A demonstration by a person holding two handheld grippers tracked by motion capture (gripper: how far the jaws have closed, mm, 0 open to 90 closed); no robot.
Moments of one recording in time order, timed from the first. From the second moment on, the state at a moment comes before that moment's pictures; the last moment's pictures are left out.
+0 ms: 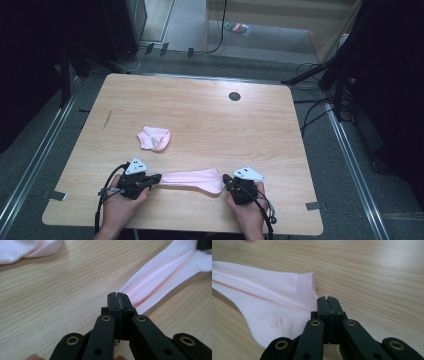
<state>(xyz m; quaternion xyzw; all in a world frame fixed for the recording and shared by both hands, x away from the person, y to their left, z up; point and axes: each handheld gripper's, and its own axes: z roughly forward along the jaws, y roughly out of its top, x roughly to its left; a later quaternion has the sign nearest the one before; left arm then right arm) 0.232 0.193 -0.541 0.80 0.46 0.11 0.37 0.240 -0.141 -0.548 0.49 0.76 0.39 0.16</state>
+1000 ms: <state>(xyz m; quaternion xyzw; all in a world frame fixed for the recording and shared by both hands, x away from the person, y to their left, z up) 0.213 0.158 -0.551 0.82 0.40 0.17 0.38 0.224 -0.111 -0.552 0.43 0.80 0.39 0.18</state>
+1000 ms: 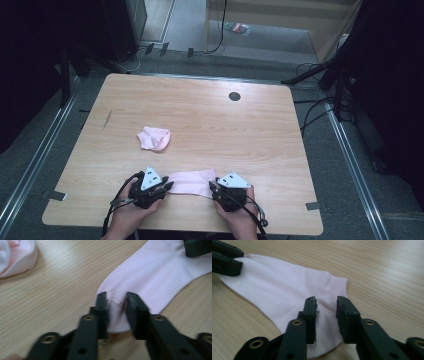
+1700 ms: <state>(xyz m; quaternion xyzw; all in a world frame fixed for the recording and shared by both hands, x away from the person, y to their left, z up) 0.231 0.205 -0.545 0.73 0.49 0.16 0.45 0.237 -0.111 -0.512 0.41 0.77 0.46 0.16</state>
